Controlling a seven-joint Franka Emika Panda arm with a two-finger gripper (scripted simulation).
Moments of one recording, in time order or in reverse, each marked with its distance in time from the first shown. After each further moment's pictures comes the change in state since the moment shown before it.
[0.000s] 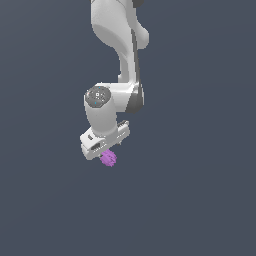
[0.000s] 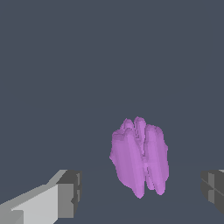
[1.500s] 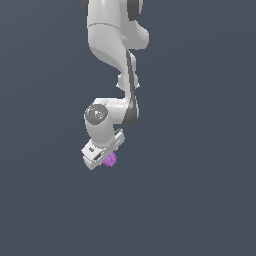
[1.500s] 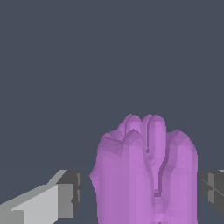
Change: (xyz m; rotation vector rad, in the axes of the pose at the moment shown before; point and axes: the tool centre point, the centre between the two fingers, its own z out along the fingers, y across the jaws) arm -0.005 0.012 0.062 0.003 0.004 -0.169
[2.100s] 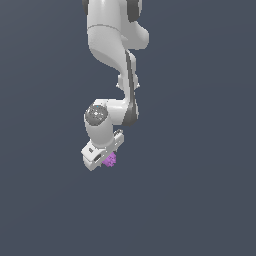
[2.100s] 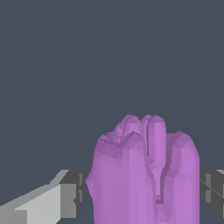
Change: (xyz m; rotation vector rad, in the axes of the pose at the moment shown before) arm 0.000 0.003 0.003 -0.004 0.002 0.001
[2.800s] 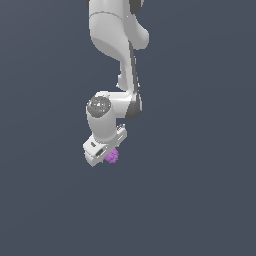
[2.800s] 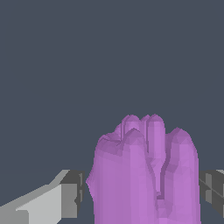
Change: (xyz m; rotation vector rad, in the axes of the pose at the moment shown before) arm 0.005 -0.013 -0.029 0.001 -0.001 0.000
